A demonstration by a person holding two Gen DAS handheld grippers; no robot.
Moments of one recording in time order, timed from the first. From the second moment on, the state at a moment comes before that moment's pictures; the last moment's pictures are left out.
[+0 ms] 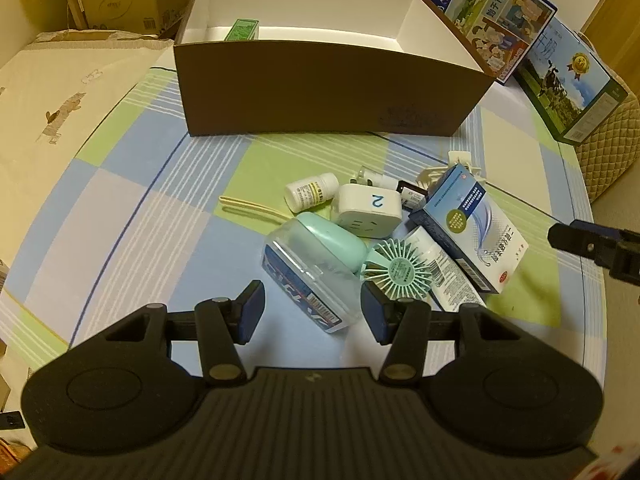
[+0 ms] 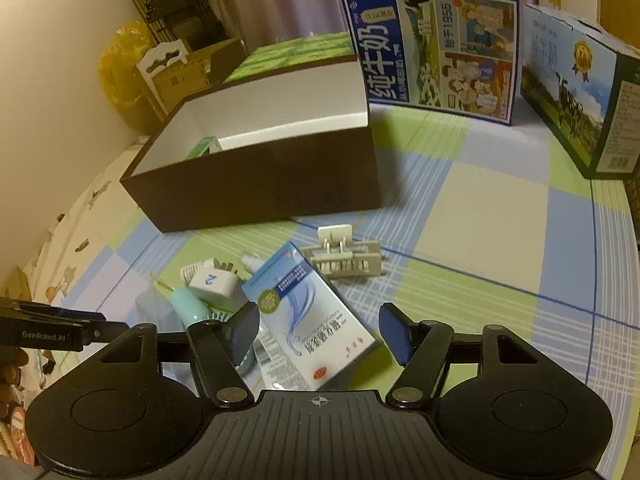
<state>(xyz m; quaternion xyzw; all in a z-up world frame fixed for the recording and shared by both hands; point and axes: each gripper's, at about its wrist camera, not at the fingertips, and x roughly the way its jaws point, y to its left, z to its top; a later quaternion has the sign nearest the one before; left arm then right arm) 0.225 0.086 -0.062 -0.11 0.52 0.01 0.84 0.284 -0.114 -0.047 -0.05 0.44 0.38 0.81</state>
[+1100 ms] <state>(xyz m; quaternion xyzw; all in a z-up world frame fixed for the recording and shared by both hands) 0.260 0.069 -0.104 -0.09 0.54 0.02 0.84 0.285 -0.118 -0.061 -0.06 0.46 0.36 0.81</state>
